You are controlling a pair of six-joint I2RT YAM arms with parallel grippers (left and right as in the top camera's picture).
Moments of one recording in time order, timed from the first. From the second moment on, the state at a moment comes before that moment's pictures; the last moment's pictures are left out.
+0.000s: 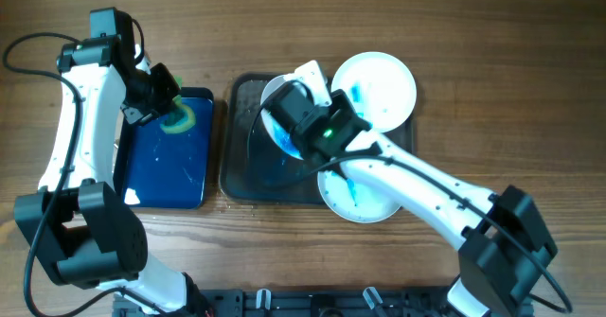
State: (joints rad) left arm 0.15 1.78 1.51 -1.13 0.14 -0.41; right arm 0.83 1.77 1.35 -0.67 0.71 0.19
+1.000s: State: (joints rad) left arm 0.10 1.78 1.51 -1.09 0.14 -0.41; right arm 0.99 1.71 1.33 -0.58 0.78 0.12
